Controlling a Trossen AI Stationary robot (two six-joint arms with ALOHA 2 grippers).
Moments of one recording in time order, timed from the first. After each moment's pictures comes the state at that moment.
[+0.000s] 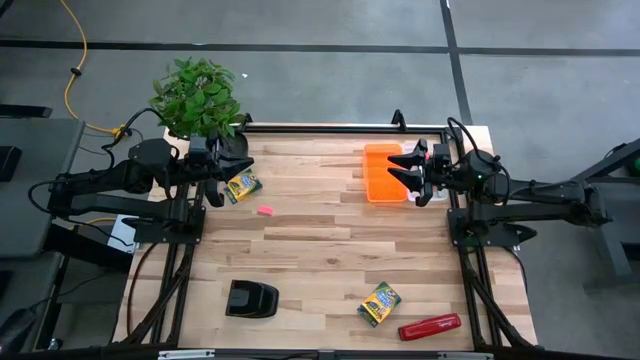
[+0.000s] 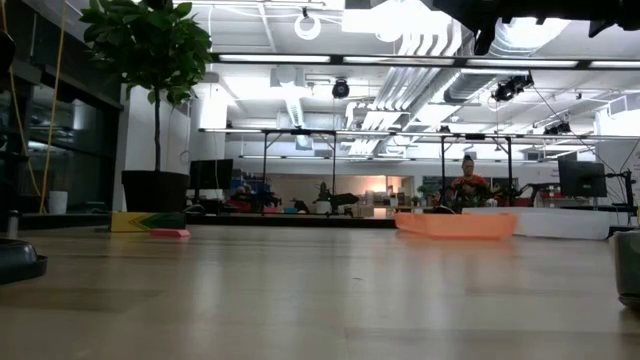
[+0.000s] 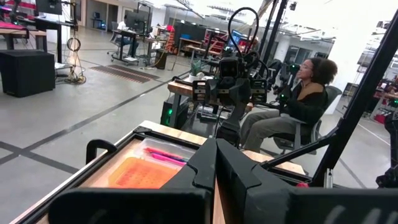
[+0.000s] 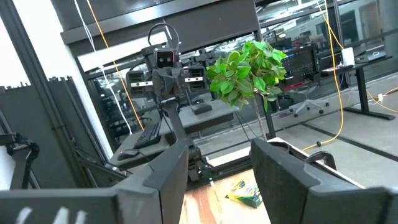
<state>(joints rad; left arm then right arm) 0.20 0.63 0.81 -0.16 -0.12 -0.21 -0.21 0.69 0.50 0.39 -0.06 0.29</state>
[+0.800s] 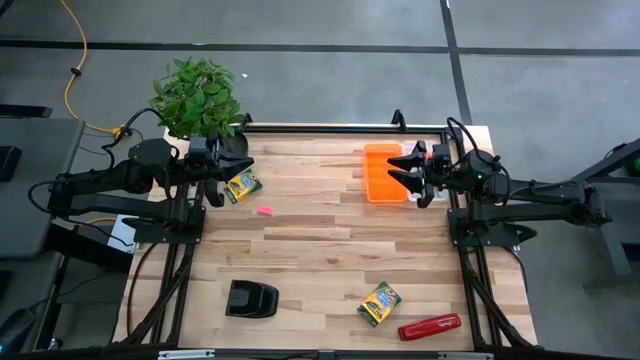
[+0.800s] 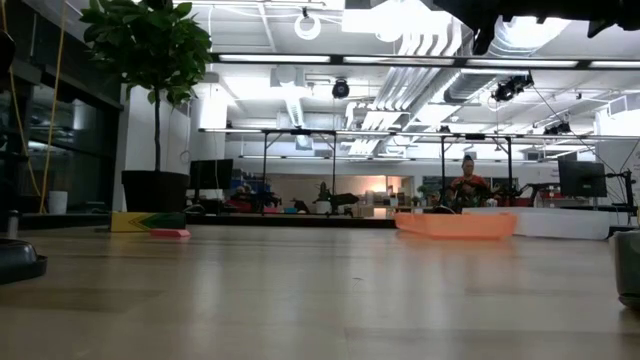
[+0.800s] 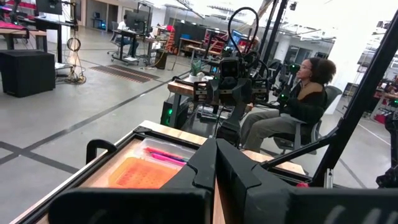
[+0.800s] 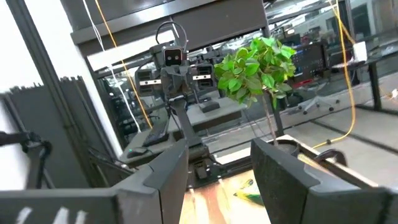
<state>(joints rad) 0.20 0.63 0.81 -0.16 -0.12 -0.21 -0.21 0.69 0.50 0.39 -0.10 0.32</state>
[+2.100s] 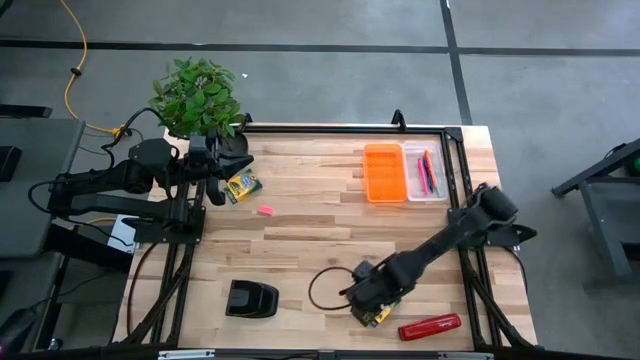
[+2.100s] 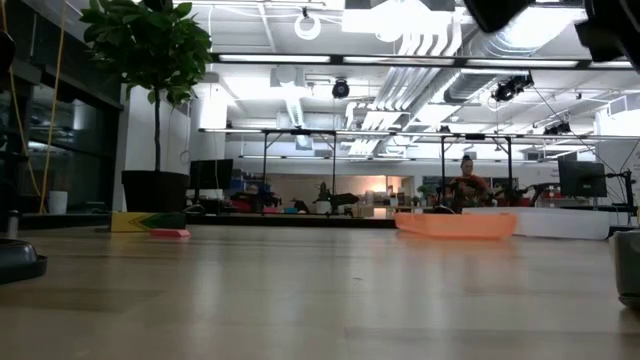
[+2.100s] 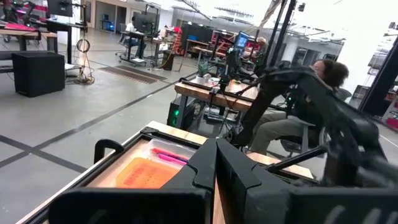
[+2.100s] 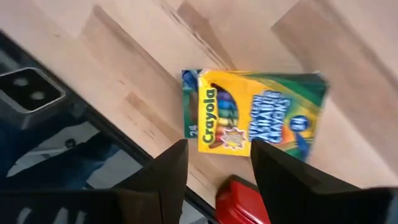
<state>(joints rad) 0.20 0.63 0.81 -0.16 -0.15 -0.21 0.57 1.91 1.52 -0.99 -0.17 1.37</state>
